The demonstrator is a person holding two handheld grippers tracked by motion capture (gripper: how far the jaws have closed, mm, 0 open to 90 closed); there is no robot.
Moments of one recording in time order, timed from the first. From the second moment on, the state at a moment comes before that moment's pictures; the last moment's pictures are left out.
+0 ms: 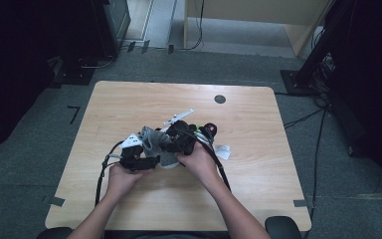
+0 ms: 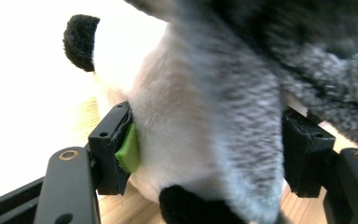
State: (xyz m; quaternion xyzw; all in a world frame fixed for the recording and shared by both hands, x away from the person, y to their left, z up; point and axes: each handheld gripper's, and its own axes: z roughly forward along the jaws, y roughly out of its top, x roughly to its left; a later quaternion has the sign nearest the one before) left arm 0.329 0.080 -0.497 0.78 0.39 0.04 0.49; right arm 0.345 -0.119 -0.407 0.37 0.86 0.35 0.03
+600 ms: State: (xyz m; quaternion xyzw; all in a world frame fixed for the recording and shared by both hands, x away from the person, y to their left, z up) left arm 0.330 0.081 -0.497 0.77 0.39 0.03 0.50; right arm 0.340 -0.182 -0.401 0.38 0.86 0.34 0.05
